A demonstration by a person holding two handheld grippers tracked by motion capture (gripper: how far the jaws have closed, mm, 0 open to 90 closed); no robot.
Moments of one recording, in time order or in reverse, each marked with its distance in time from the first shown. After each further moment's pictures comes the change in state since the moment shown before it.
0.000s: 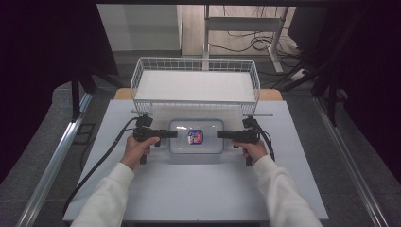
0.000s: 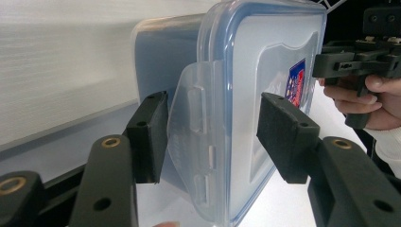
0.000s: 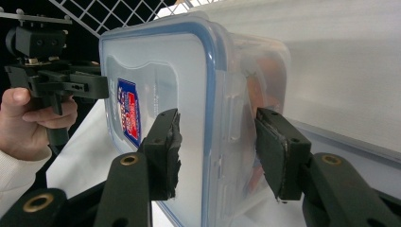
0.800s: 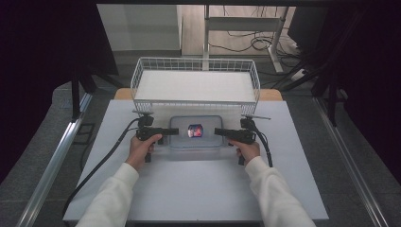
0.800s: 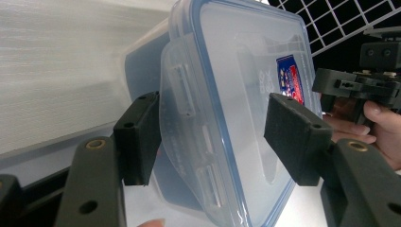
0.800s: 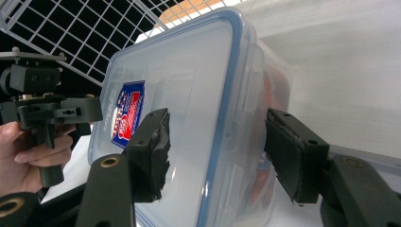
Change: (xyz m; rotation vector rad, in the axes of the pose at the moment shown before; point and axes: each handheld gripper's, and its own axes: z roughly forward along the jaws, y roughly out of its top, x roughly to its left) left arm 0.015 -0.001 0.016 -0.056 -0.020 -0.126; right arm -0.005 -0.005 0.017 -0.082 -0.064 0.109
